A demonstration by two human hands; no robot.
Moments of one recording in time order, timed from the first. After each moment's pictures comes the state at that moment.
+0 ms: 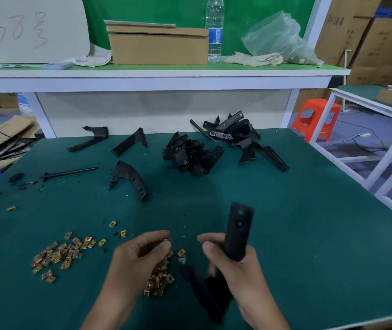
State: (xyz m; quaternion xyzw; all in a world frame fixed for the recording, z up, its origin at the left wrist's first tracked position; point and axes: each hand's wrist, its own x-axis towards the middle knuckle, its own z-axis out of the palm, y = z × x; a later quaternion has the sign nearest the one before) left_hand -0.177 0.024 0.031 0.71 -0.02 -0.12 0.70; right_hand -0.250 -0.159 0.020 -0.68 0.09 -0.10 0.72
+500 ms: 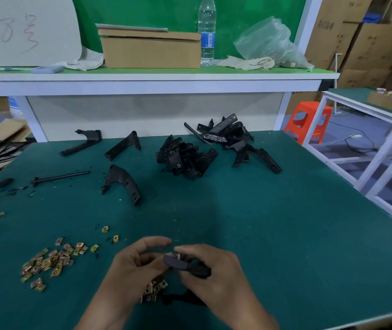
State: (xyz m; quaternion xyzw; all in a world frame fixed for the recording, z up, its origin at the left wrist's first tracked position) left_hand -0.177 0.019 0.031 0.66 -0.06 -0.20 0.73; right_hand -0.245 -0.150 0.020 -0.85 -0.02 -0.16 0.51
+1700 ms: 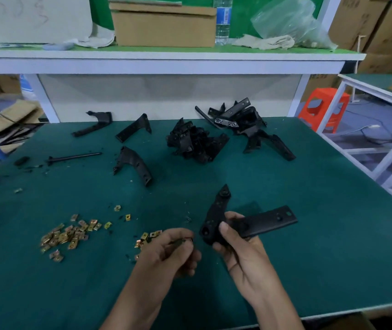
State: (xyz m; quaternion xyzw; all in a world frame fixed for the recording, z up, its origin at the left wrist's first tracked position) left_hand -0.217 0.006 0.032 0.62 -0.03 -0.21 0.76; right_hand -0.244 -0.161 0.011 -0.39 0.15 -0.10 0.90
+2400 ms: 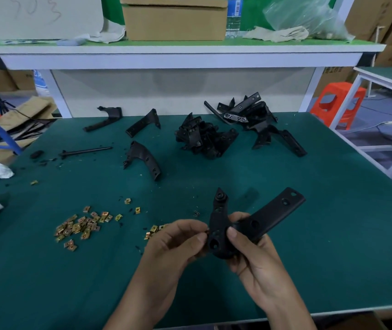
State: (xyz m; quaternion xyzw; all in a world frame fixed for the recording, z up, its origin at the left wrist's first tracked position) left_hand -0.226 0.004 0.058 0.53 -0.05 -0.21 0.82; right_hand -0.264 -0.155 0.020 -0.45 0.09 -0.07 0.88
